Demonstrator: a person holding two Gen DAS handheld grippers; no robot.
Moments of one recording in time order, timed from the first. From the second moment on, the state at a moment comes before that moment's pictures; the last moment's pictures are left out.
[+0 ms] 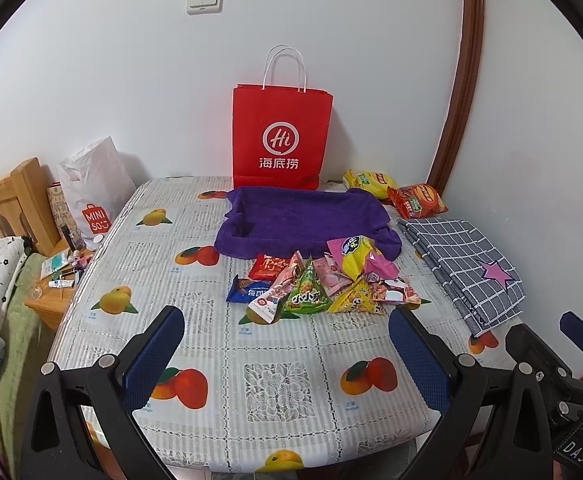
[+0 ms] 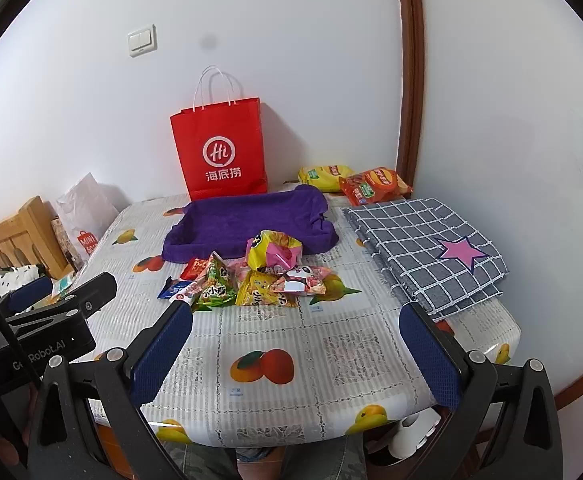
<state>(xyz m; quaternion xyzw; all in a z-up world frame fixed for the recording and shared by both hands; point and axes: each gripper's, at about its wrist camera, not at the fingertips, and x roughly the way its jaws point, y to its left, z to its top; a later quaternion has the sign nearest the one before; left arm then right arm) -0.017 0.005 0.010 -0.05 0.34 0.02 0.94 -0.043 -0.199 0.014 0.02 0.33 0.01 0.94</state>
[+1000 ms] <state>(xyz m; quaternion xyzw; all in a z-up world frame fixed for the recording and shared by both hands) 0.009 0.026 -0.011 -0.07 0.36 0.02 0.93 -0.025 -0.203 -0.012 0.03 0.35 0.02 0.93</state>
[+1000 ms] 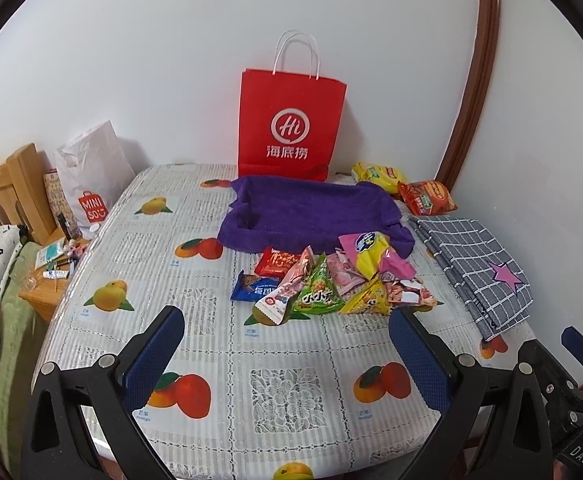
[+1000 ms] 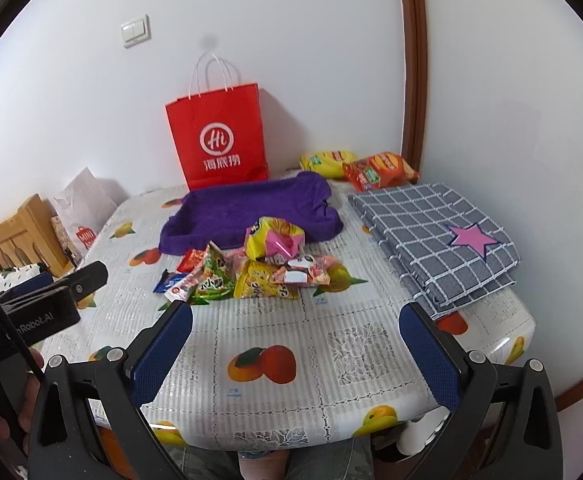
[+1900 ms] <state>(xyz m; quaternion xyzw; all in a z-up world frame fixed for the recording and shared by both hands) 0.080 0.078 -0.098 -0.10 0.43 0.04 0.90 0.067 -0.221 -0.079 0.03 0.40 0.01 0.92</state>
